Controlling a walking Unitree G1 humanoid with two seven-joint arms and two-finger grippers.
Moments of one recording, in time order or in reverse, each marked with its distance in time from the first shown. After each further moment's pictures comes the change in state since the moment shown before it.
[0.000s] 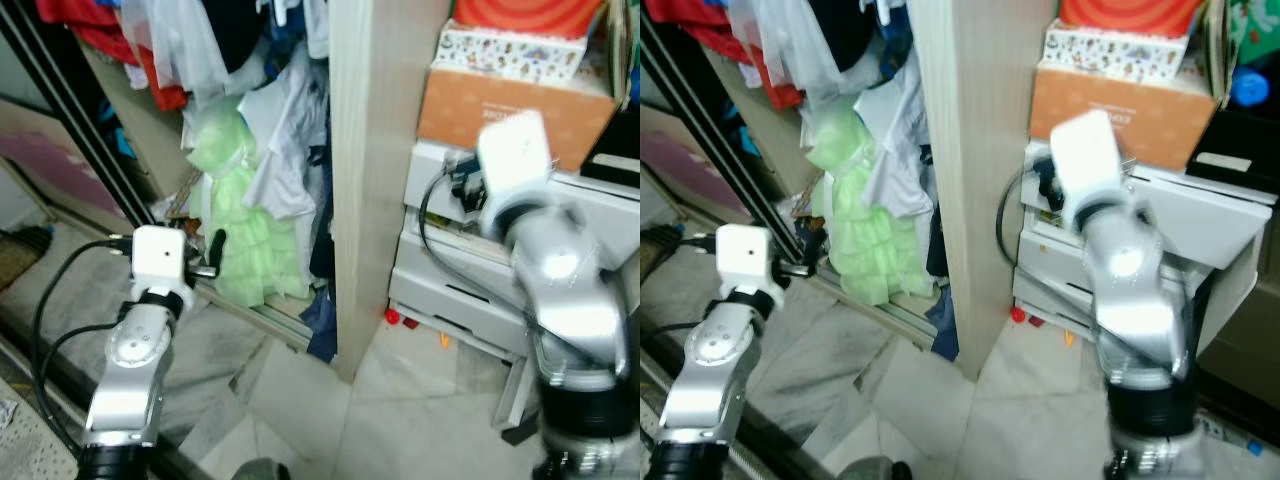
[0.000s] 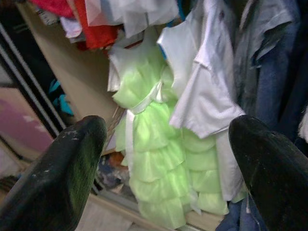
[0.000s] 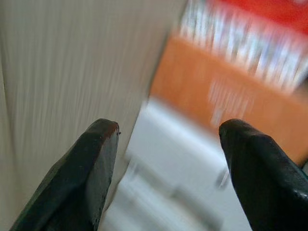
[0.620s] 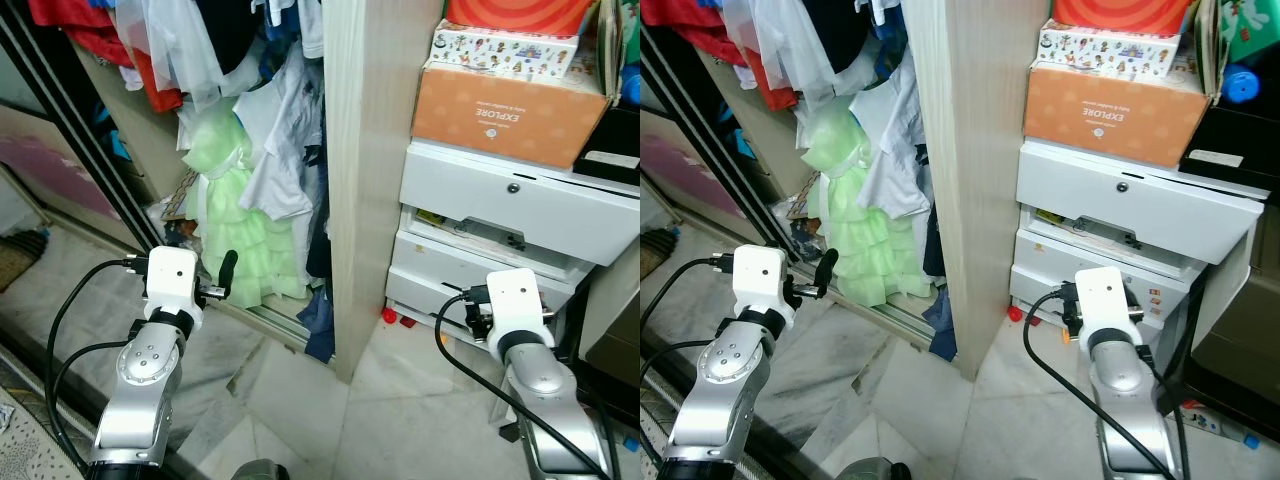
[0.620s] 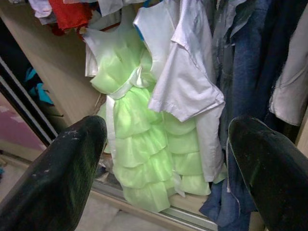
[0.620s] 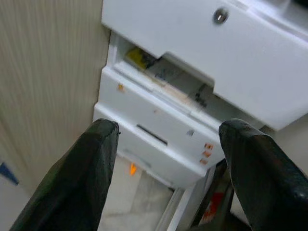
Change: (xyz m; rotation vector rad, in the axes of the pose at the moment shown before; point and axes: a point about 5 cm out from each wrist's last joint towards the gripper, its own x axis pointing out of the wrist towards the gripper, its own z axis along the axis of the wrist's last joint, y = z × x) left arm -0.009 -0.015 -0.016 -0.014 0.050 -0.053; right arm -0.047 0.010 -0.119 0.020 0.319 -0.098
